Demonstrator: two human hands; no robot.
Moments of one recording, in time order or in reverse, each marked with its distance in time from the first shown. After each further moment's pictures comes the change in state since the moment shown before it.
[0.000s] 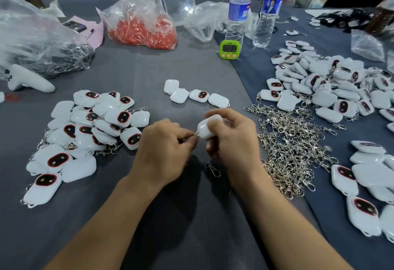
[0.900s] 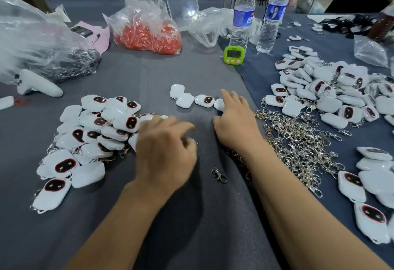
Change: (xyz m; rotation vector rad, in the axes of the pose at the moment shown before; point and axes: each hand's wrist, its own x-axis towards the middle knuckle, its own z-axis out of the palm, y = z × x) left_hand -0.001 0.005 -0.008 0.301 0.151 -0.057; right_hand 0.079 0.013 -0.005 -1.127 -0.077 -0.213
